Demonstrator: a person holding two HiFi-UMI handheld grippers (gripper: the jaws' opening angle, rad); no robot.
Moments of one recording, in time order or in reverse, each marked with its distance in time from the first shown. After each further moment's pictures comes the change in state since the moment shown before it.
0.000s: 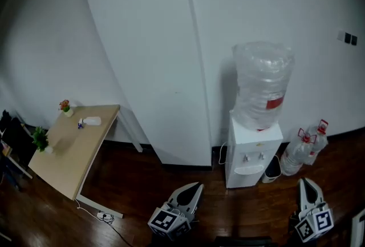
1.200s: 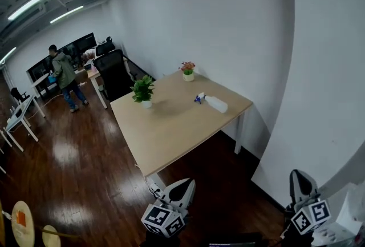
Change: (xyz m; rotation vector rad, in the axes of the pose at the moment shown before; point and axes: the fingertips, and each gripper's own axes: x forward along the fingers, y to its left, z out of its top) left arm -0.420 0.510 0.084 0.055 -0.166 0.889; right arm 0.445 0.651 -0.082 0.044 0.001 0.910
